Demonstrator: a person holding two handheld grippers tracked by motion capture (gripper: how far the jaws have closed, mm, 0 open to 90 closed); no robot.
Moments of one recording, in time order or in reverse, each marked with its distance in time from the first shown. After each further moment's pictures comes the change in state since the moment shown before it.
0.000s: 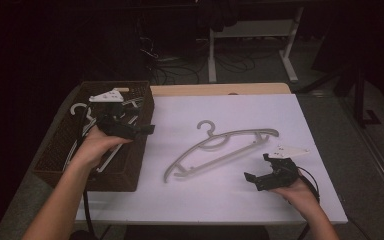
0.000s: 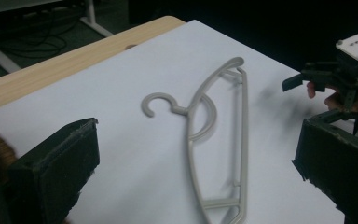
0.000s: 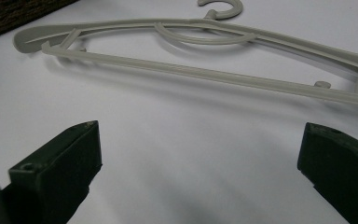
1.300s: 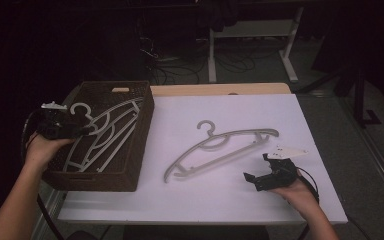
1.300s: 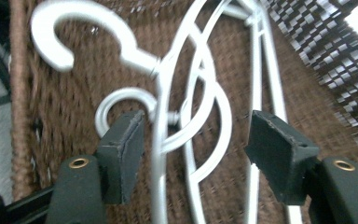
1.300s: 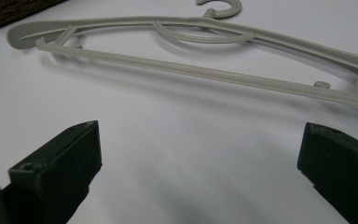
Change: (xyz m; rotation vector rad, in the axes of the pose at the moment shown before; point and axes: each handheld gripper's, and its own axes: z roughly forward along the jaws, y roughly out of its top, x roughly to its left) left arm 0.131 -0.090 -0.109 0.229 0.525 -0.244; right arm 0.000 -0.002 0.003 0.001 -0.011 -0.016
